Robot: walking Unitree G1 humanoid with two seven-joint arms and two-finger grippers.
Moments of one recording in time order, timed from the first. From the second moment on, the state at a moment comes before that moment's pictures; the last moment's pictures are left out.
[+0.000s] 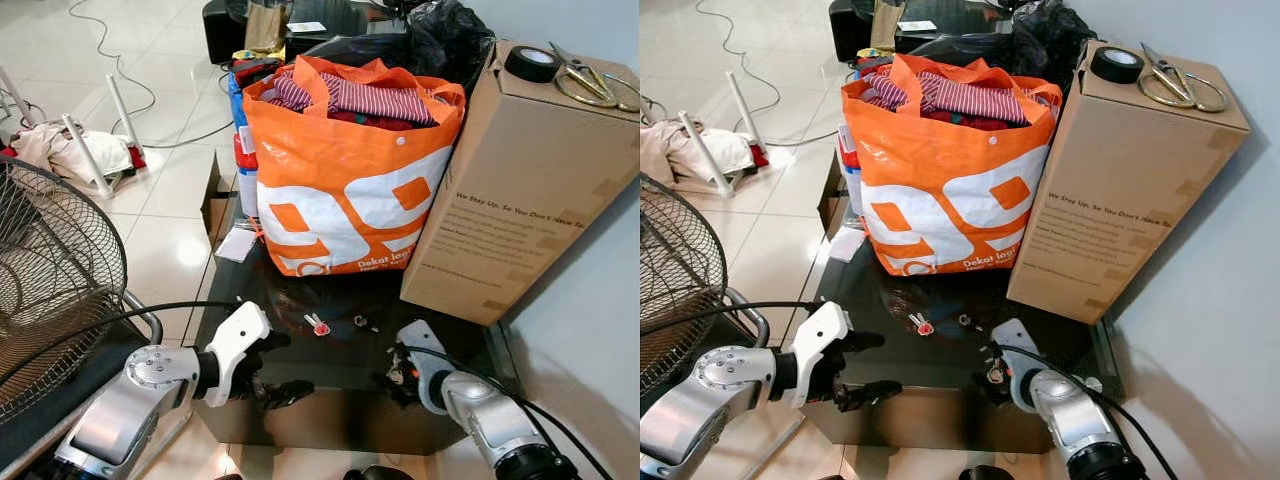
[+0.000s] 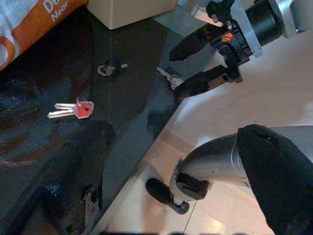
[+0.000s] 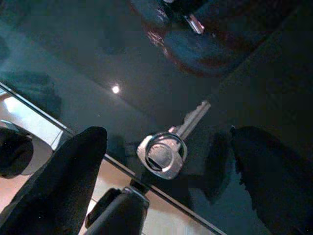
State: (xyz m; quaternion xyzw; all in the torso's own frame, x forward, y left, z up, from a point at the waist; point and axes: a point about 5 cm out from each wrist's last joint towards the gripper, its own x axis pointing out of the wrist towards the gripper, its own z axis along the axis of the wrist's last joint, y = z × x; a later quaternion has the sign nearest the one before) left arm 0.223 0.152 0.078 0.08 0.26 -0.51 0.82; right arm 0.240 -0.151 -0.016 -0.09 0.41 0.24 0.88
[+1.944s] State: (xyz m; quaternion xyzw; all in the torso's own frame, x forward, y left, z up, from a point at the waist) left arm 0.221 0.155 0.075 0.08 0.27 -0.50 0.82; right arm 0.255 -0.160 -0.023 -0.06 0.40 0.18 0.89
